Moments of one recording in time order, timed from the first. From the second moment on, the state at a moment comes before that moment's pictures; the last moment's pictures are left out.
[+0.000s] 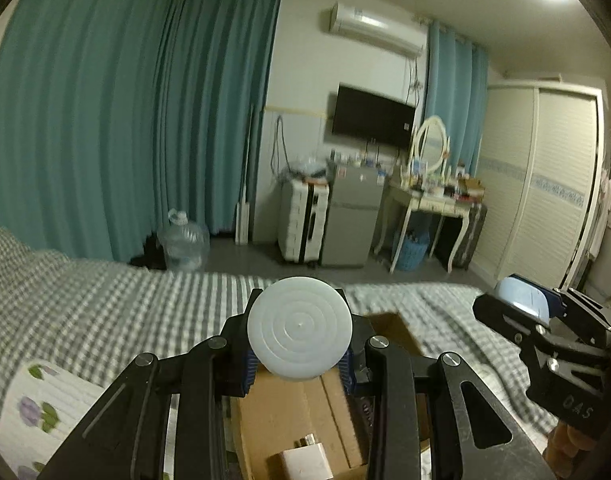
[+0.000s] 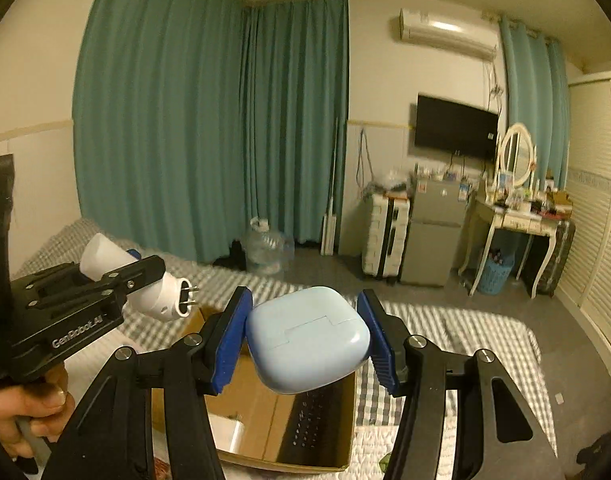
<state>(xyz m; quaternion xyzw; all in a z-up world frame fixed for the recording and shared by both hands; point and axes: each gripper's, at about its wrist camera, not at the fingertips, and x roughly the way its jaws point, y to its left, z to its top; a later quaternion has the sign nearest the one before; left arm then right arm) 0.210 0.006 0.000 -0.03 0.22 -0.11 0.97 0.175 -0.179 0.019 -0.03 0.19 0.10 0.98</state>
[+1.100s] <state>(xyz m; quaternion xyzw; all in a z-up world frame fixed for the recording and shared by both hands) 0.242 -0.021 -0.053 -0.01 0.31 -0.10 0.95 0.214 -0.192 -0.081 -0.05 0.30 0.11 0.95</state>
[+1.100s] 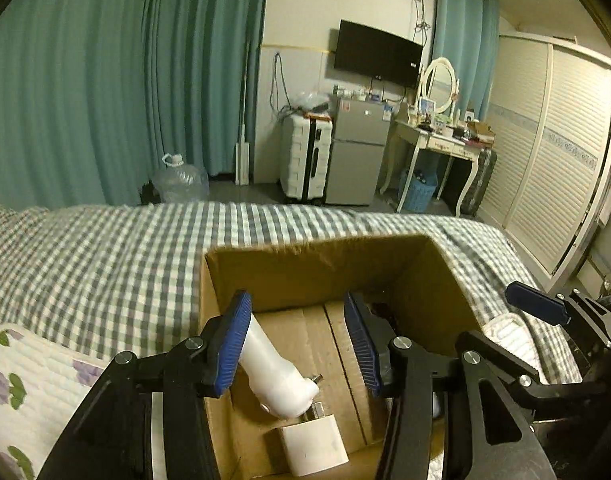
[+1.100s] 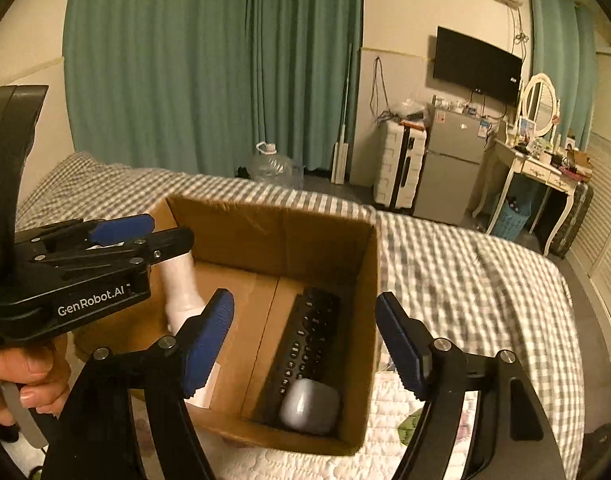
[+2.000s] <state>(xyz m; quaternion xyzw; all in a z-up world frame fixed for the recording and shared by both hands) 0.096 0.019 0.112 0.01 0.16 -0.06 0.98 0.066 -0.176 0.086 -0.07 0.13 0.06 0.99</state>
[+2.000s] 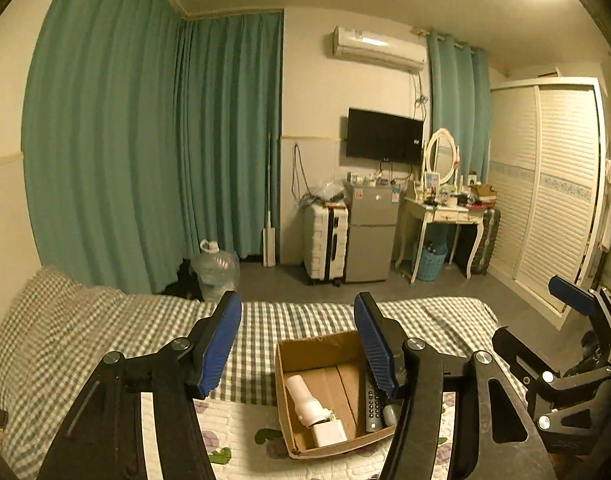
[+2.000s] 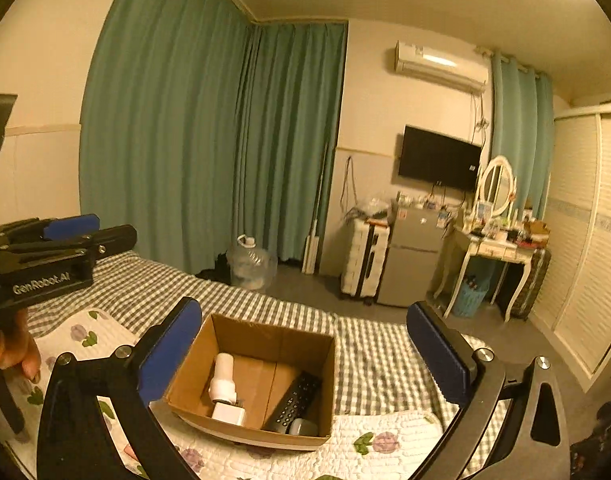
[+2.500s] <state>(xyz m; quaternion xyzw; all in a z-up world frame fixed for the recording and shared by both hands) 0.056 0.029 0.088 0.03 0.16 -0.03 0.99 0.016 -0.170 0.076 -0.07 0.14 0.06 0.99</state>
